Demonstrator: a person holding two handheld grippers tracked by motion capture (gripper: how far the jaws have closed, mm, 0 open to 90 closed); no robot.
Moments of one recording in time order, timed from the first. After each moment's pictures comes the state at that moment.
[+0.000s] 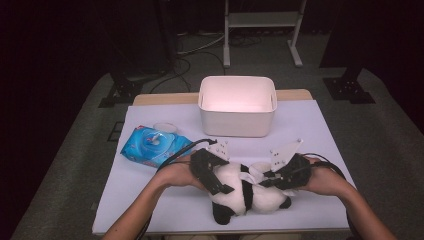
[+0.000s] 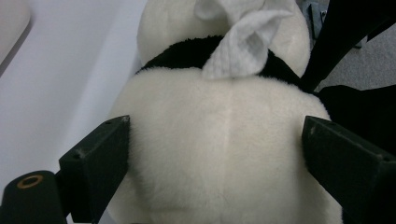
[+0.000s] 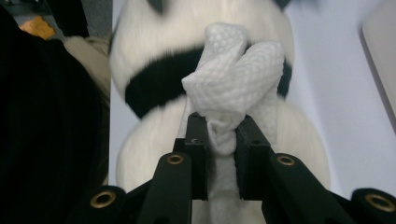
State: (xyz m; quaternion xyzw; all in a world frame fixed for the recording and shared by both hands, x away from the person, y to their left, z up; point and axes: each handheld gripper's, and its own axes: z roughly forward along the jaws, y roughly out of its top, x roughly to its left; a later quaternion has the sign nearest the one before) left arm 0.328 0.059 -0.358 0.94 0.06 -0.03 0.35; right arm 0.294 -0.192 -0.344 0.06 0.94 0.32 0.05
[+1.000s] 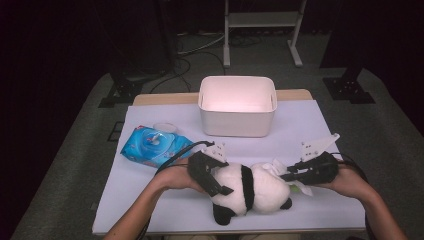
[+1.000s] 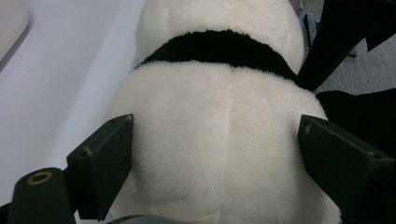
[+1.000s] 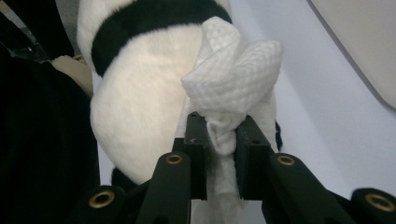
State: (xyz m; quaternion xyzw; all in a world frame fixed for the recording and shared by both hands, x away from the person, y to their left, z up) left arm 0.324 0.066 -0.363 0.93 0.06 -0.03 0.37; right arm 0.303 -0.265 -0.358 0.15 0.91 0.37 0.05
